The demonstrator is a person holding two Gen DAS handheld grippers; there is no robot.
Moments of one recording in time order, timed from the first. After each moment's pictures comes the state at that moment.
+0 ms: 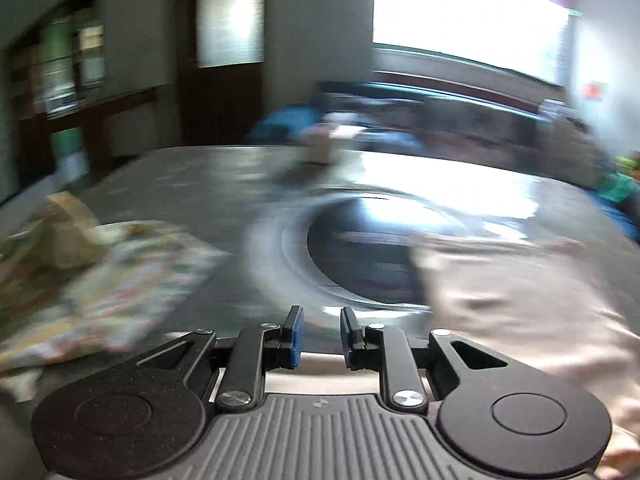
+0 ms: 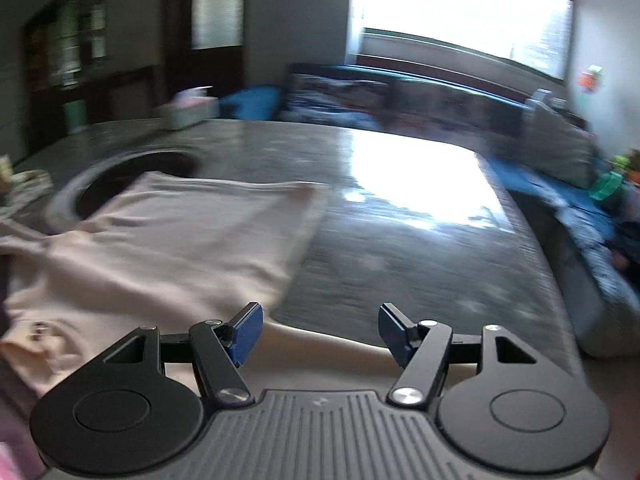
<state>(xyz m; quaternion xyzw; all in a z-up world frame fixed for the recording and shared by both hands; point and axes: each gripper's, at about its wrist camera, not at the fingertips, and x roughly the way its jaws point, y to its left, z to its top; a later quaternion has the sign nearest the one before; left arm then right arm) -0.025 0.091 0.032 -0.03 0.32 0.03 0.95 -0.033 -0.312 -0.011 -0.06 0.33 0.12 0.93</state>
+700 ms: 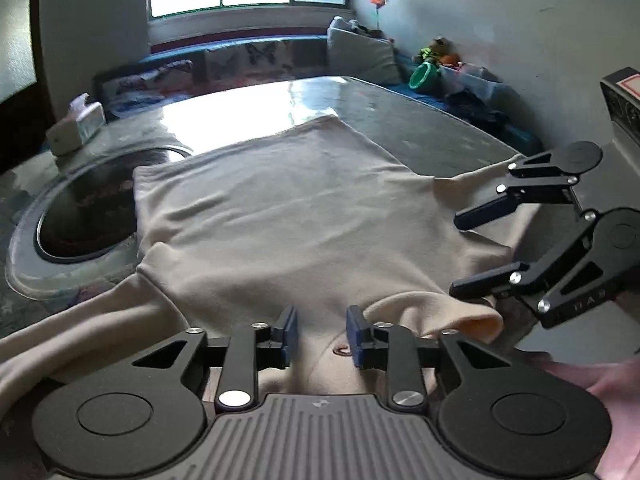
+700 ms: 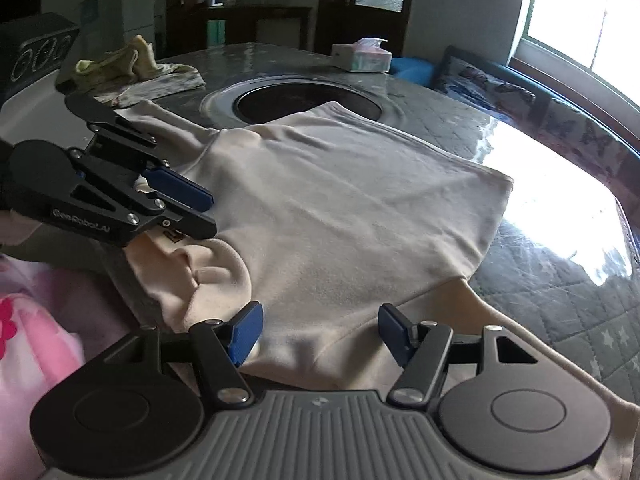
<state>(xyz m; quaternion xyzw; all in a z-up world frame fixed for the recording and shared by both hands) -0.049 -0.020 -0.016 0.08 0.37 -0.24 0.90 -0.075 -0.235 -0.027 -0.17 0.37 0.30 0.86</state>
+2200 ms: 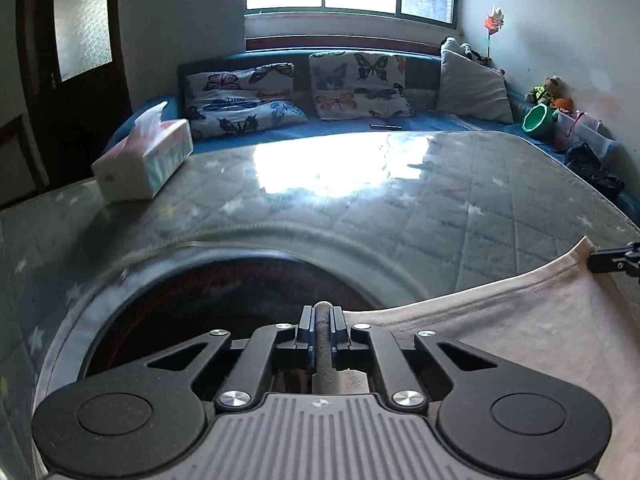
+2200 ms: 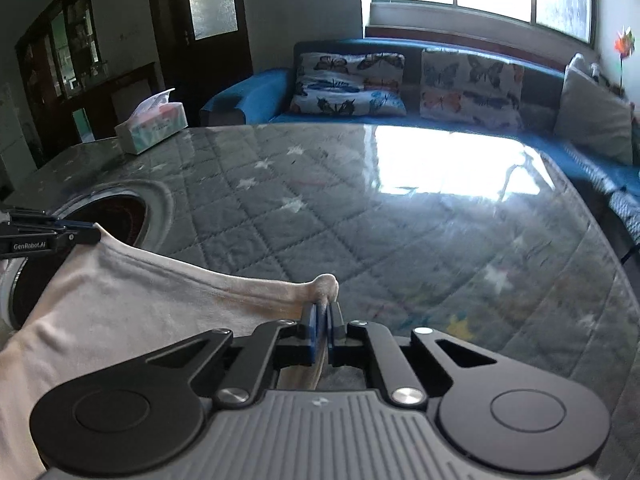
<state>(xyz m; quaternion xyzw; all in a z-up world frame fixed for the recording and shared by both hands) 0.227 0.027 -0.018 0.04 0.35 -0.11 0.93 0.174 -0.300 -0.030 -0.02 0.37 0.14 0.92</state>
